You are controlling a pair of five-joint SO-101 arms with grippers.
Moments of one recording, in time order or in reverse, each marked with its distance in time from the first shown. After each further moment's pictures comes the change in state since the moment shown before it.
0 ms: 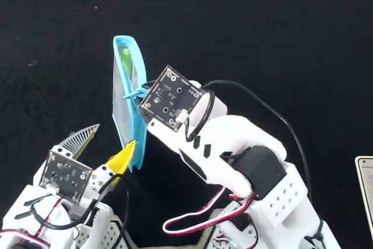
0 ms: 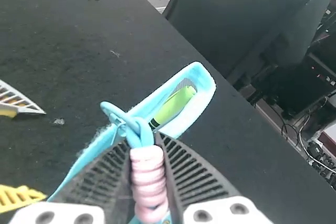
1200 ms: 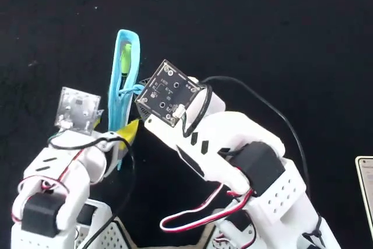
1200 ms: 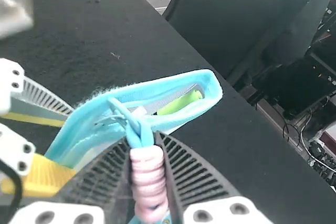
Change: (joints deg) left arm -4.4 17.8 4.3 -9.6 9.8; right arm -0.2 2.5 -3.1 0.7 -0.4
